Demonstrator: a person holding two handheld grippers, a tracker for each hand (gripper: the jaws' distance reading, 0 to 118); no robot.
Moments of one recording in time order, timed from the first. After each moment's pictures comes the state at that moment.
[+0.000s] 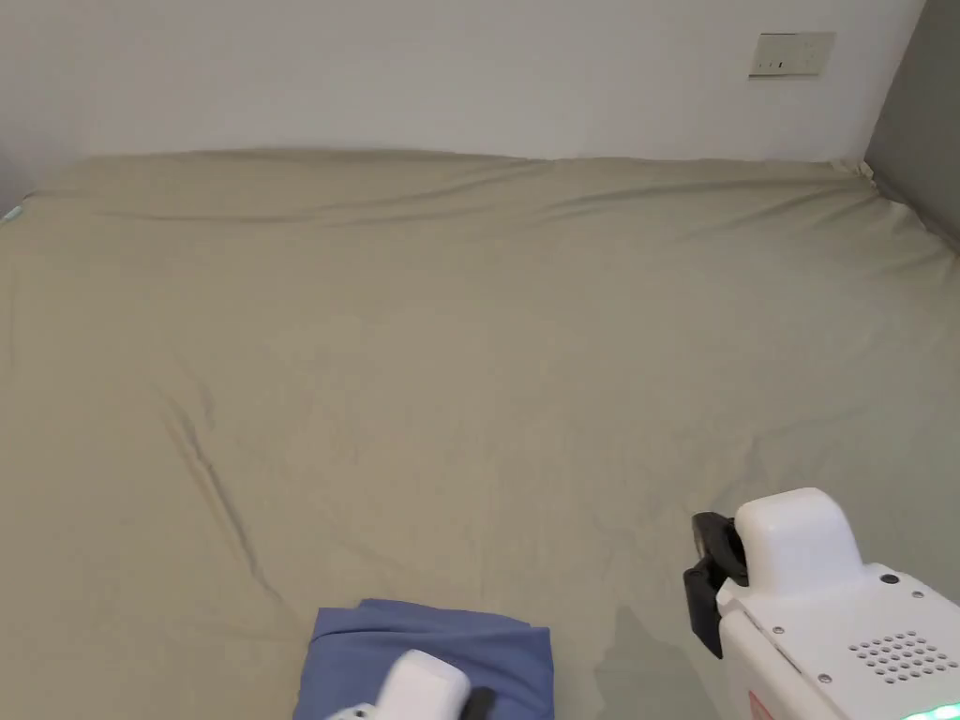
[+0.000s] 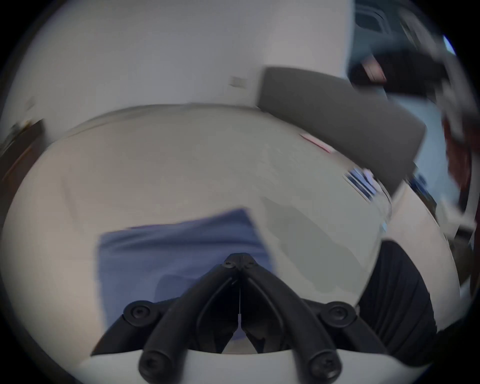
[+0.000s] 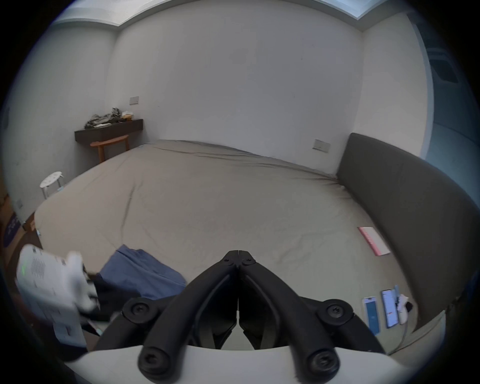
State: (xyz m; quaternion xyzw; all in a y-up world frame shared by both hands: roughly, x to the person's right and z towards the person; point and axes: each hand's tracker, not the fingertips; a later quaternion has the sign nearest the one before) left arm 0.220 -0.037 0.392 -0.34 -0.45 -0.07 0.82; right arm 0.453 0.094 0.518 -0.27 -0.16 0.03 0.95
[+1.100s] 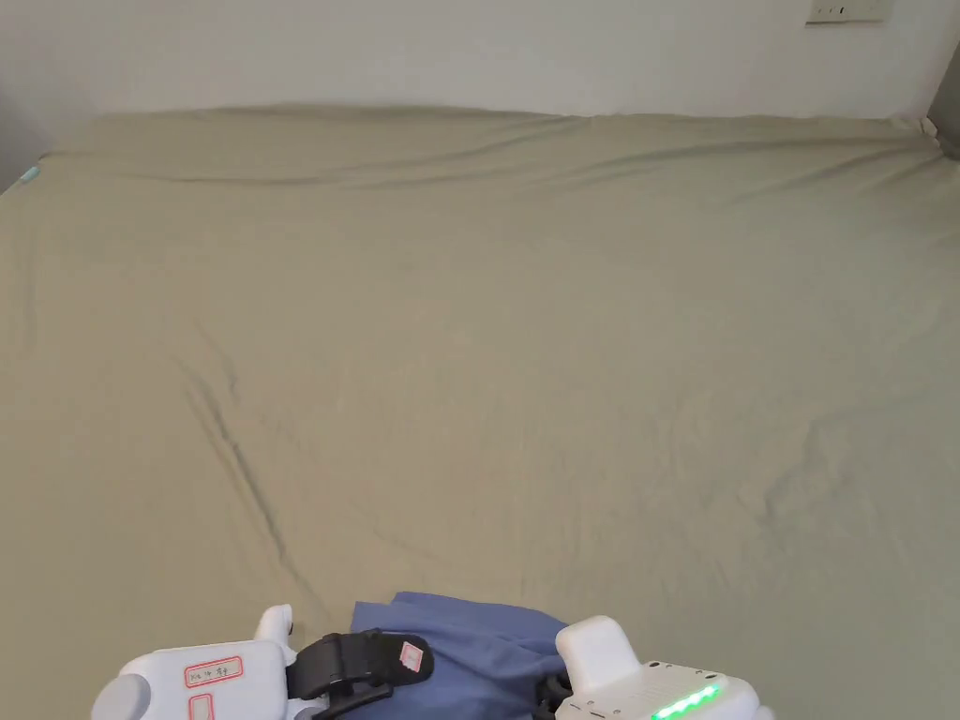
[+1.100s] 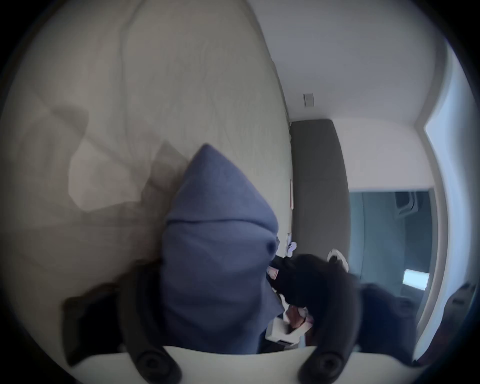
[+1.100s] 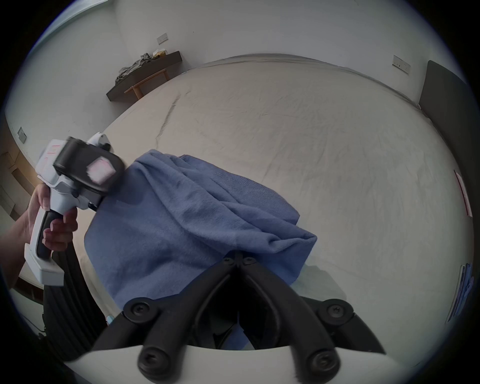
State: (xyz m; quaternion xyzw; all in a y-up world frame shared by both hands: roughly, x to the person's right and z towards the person) left arm 0.148 -0.150 0.238 -0.62 -0.43 0.37 0.54; right arm 0.416 -0.082 0.423 -0.48 0.01 -0.07 0.88
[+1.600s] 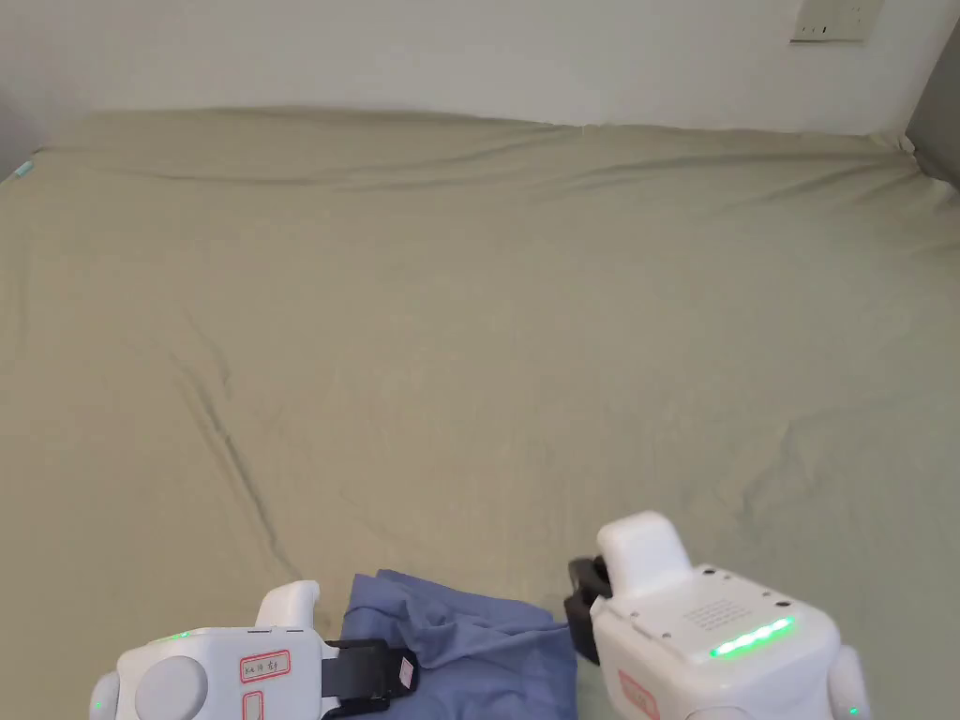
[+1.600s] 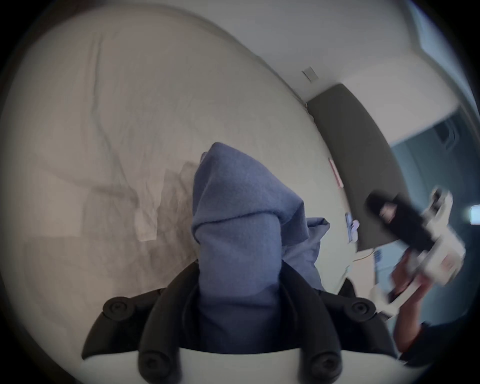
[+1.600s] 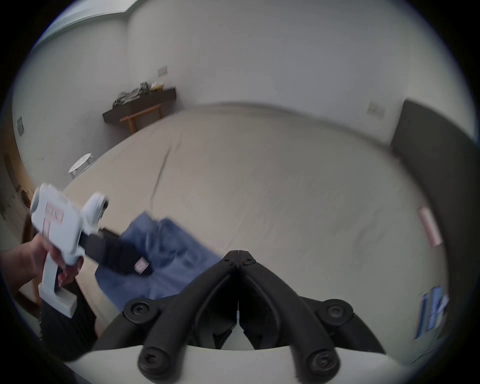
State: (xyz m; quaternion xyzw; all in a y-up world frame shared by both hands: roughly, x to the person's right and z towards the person) left arm 0.167 -0.084 0.272 -0.56 -0.42 0.09 0.71; right arm 0.432 0.030 0.440 -0.34 -0.07 0.01 0.94
